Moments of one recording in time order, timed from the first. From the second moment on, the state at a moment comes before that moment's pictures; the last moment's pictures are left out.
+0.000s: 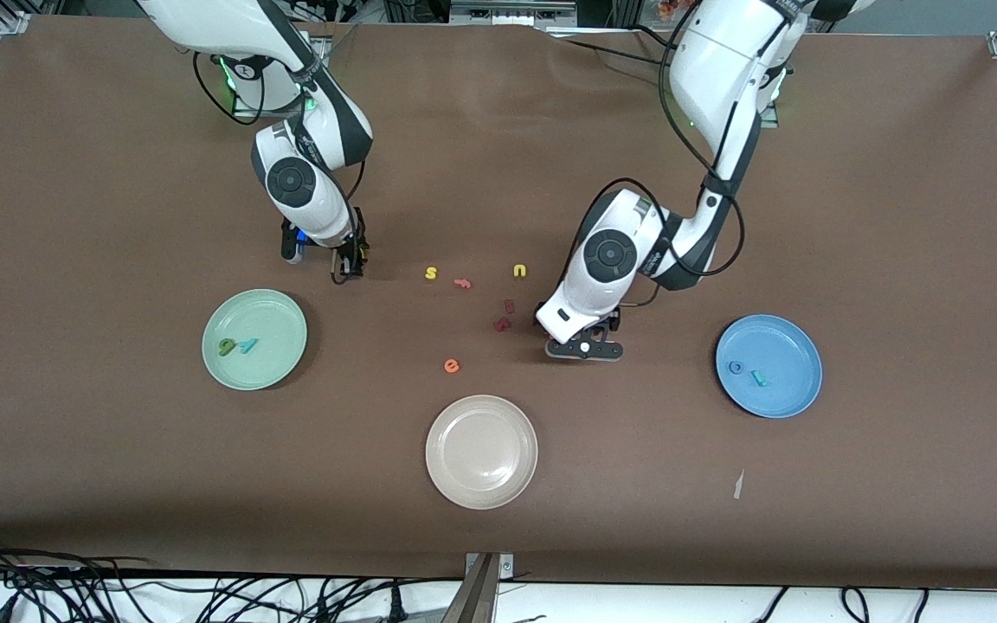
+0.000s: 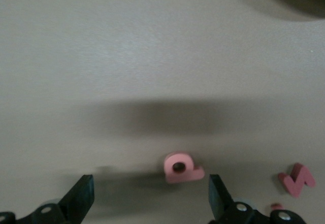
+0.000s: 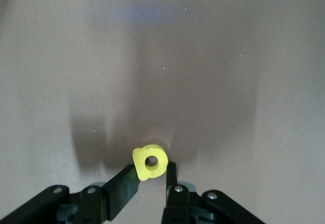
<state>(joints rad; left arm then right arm) -0.63 0.75 0.04 -1.64 -0.12 2.41 -0.49 0.37 0.36 0.13 -2.36 0.05 2.63 2.01</state>
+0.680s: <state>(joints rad) -0.64 0.81 0.04 -1.57 -0.12 2.42 -0.52 0.37 0.31 0.11 -2.35 0.04 2.53 2.01</state>
